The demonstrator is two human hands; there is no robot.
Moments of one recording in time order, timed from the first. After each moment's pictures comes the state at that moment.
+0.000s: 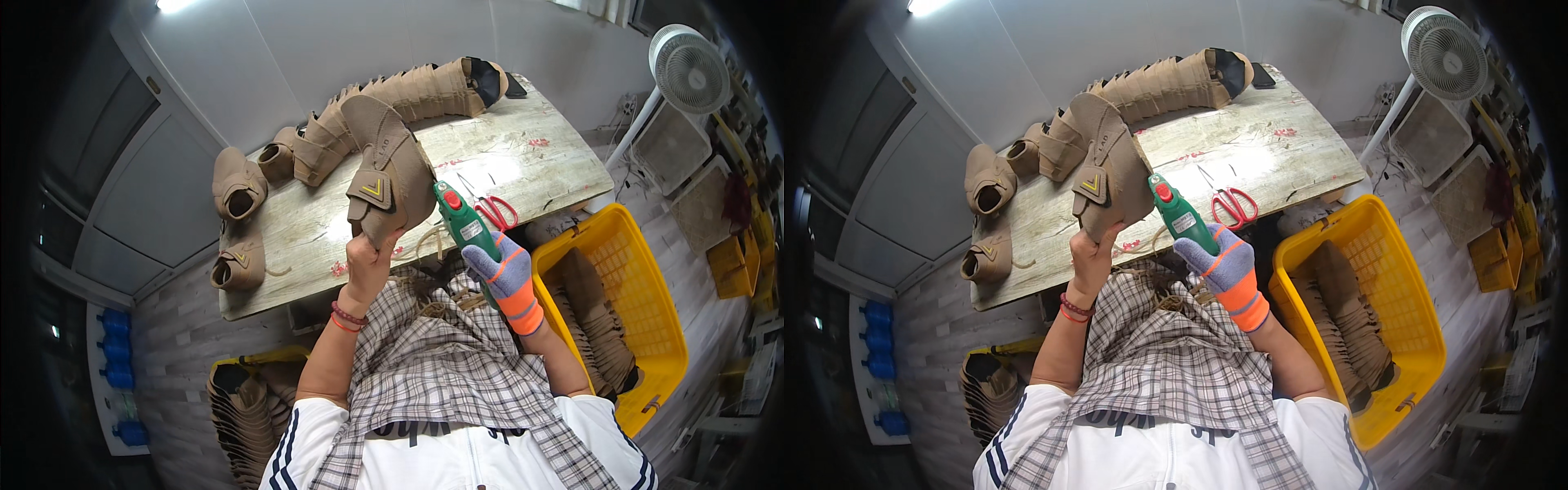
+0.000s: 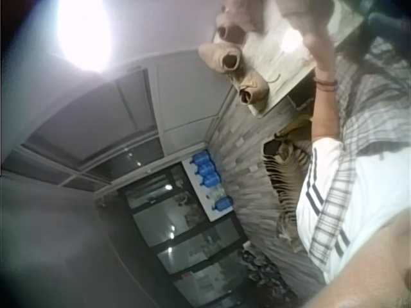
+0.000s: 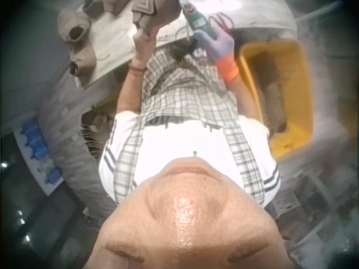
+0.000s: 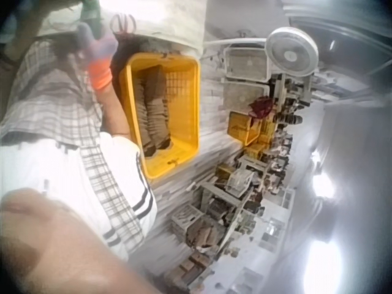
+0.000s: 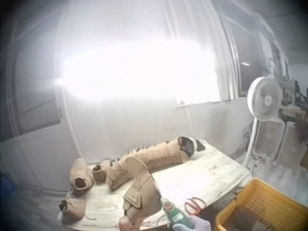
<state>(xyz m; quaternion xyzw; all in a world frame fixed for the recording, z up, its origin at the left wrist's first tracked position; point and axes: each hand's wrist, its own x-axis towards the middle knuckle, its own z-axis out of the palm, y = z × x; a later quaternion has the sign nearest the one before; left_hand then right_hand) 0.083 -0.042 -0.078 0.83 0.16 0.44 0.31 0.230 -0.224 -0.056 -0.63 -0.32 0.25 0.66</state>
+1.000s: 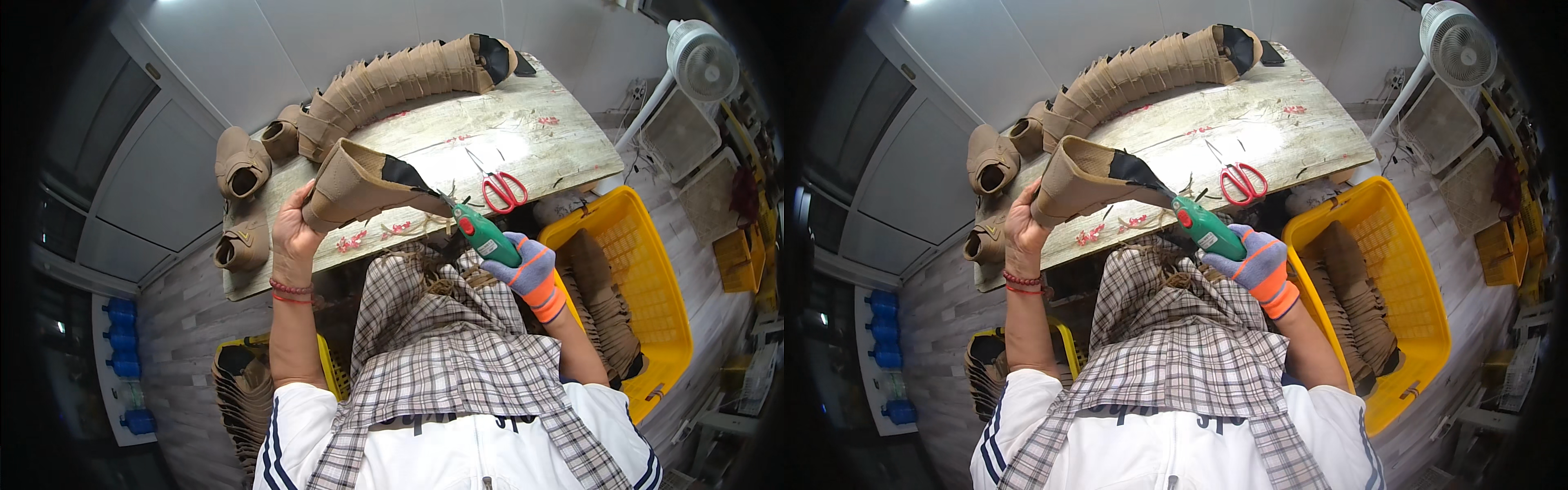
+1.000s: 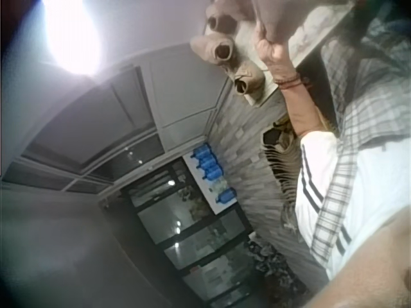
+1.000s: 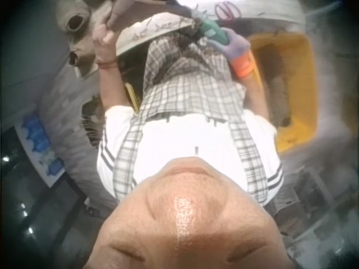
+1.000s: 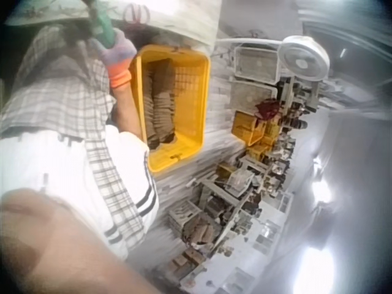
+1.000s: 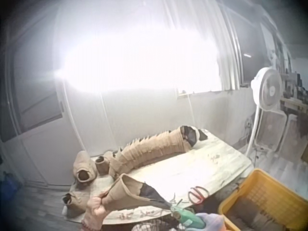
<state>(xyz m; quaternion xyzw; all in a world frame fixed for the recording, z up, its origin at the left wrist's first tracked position) 0.015 0.056 -0.047 0.12 0.08 0.23 0.96 0.252 -0.260 -0.114 -0.73 -0.49 -0.03 0.47</state>
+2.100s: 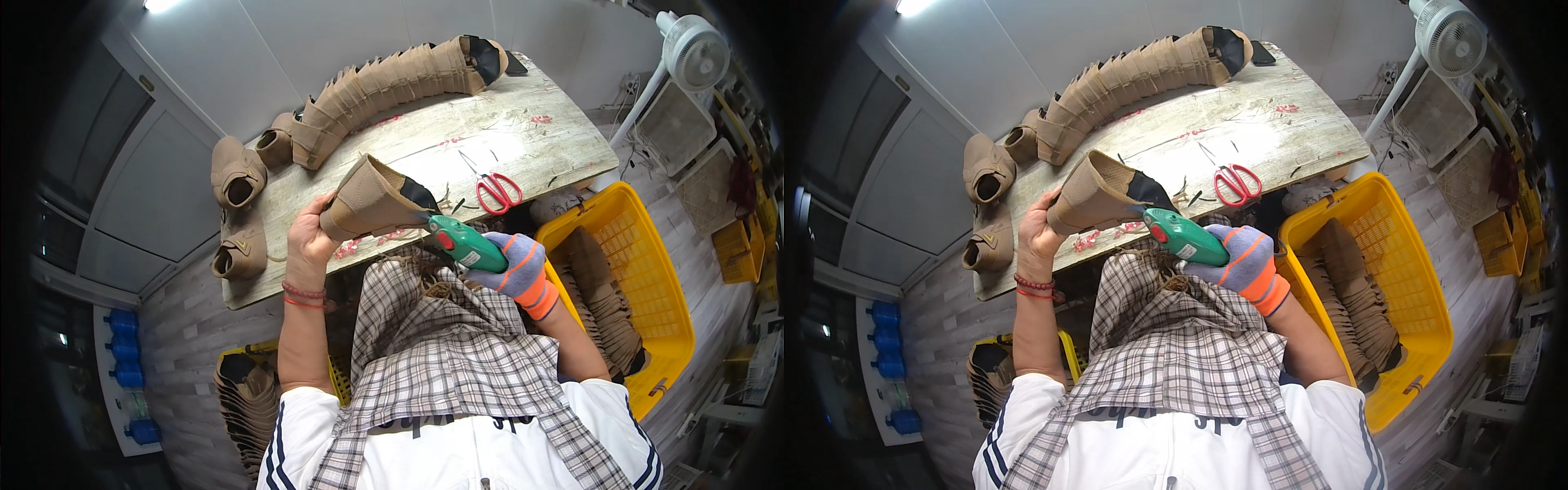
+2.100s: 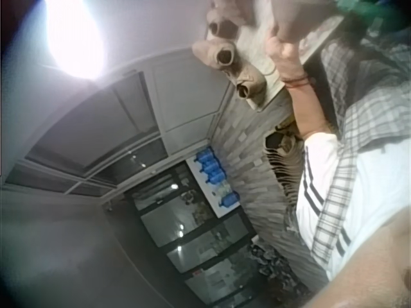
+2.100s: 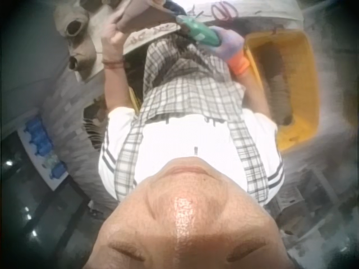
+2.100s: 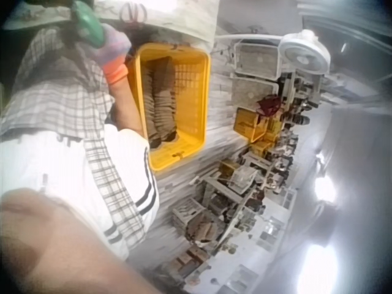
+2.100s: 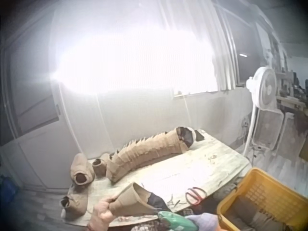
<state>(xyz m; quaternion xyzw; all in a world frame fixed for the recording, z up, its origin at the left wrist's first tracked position) 0.039 0.054 -0.074 0.09 0.12 0.19 0.97 0.241 -0.251 -0.064 -0.69 -0.56 -0.02 0.45</state>
